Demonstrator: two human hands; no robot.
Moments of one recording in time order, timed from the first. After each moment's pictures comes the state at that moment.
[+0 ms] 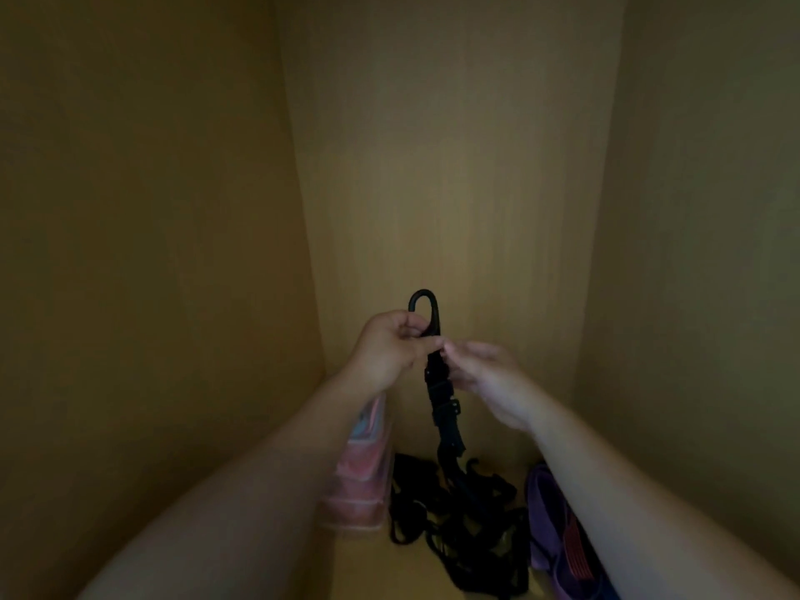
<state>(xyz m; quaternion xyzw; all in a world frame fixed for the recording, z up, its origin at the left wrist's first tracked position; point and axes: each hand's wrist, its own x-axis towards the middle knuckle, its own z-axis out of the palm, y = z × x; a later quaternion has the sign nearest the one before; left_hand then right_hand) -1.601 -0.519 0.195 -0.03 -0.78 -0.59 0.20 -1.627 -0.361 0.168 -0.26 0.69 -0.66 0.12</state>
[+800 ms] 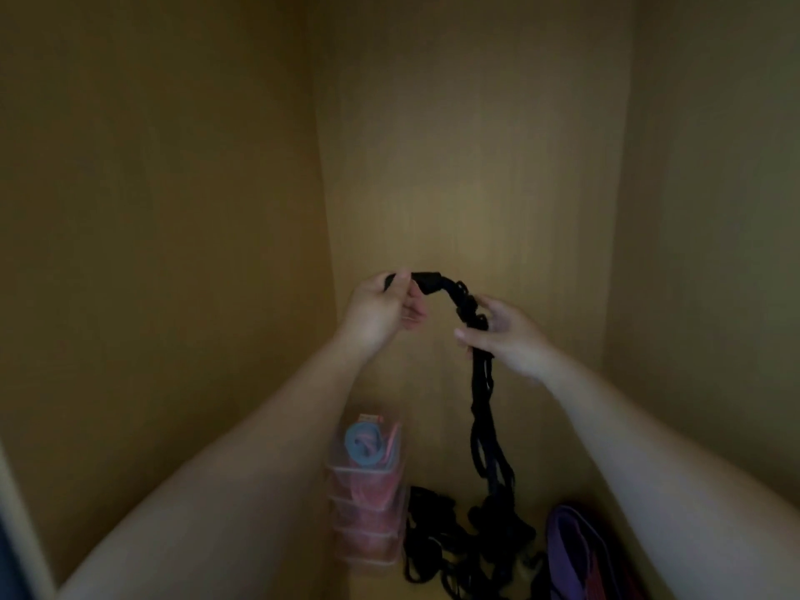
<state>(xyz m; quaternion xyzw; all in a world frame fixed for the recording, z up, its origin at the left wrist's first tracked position) -1.581 -0.532 0.280 -0.03 -0.74 -0.61 0.26 -1.654 -0.358 0.243 -0.34 0.73 -0.59 0.02</state>
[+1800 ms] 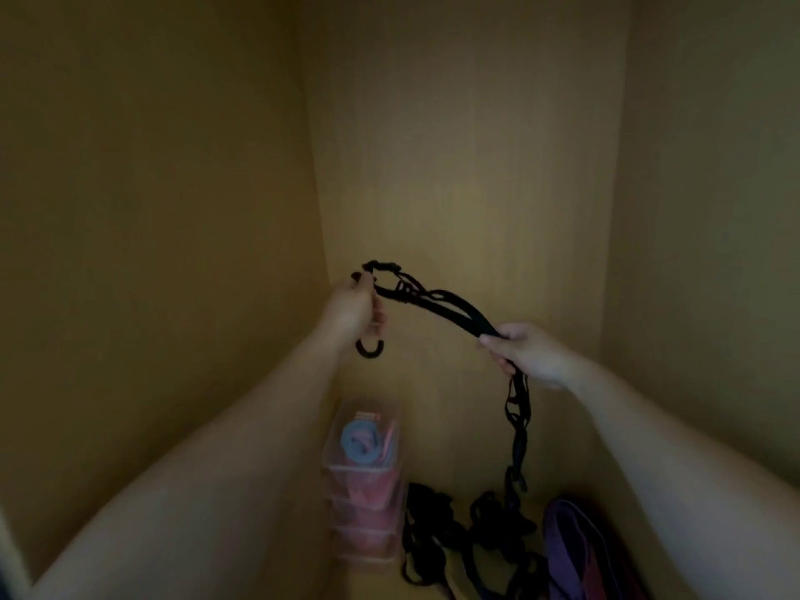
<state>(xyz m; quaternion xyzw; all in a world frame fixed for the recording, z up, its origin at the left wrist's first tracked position) -1.599 -0.561 0.277 0.10 -0.73 -0.62 0.26 -1.687 -0.330 0.218 -0.29 0.81 -0.51 0.04</state>
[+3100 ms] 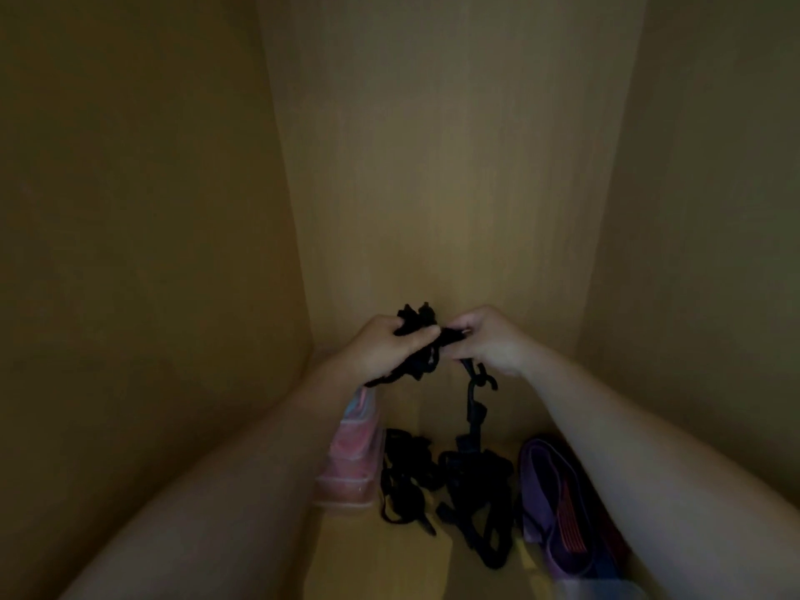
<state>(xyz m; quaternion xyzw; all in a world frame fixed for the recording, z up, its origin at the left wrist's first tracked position) -1.627 -0.539 0.165 -0.02 -0.86 -0.51 0.06 -1.692 -0.363 0.162 -0.28 0.80 -0.51 0.11</state>
